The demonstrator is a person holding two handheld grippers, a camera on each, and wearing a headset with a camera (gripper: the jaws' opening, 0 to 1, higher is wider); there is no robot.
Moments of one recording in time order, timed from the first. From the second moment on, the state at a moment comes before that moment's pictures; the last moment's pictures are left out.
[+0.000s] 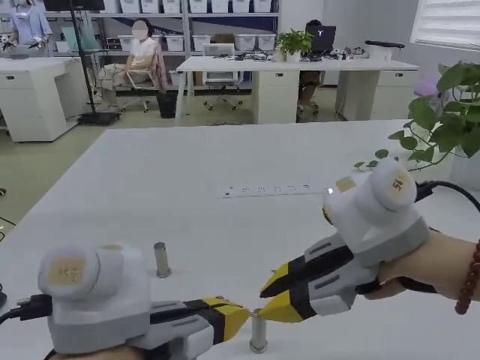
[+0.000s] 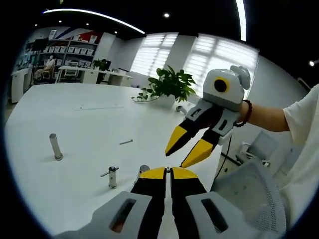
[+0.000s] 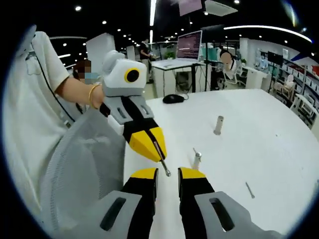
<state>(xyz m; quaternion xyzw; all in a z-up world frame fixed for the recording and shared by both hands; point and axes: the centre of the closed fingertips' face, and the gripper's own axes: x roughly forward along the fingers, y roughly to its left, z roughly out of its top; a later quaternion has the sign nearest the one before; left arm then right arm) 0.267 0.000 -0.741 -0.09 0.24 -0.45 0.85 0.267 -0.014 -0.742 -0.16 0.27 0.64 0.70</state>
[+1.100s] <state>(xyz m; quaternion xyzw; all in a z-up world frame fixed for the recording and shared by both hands) 0.224 -0.020 -0.741 0.00 0.22 -0.56 0.80 0.221 -0.021 -0.758 -0.12 0.32 0.72 0.60</state>
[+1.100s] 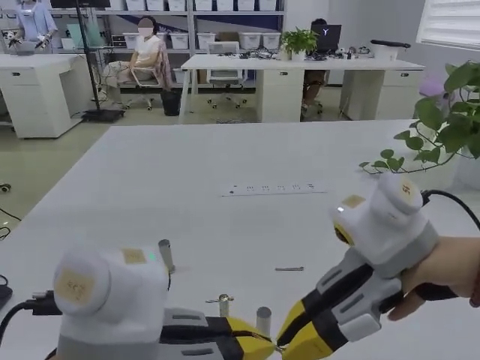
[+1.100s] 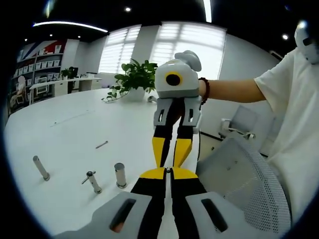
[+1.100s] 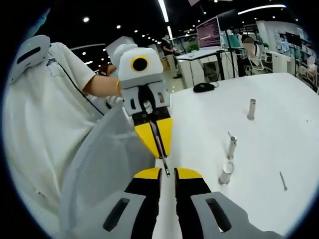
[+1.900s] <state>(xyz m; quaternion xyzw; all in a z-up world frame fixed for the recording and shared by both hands) 0.224 -0.022 -0.738 0.00 0.20 -0.57 0.80 0.216 -0.020 -0.760 -0.16 0.31 0.74 0.58</state>
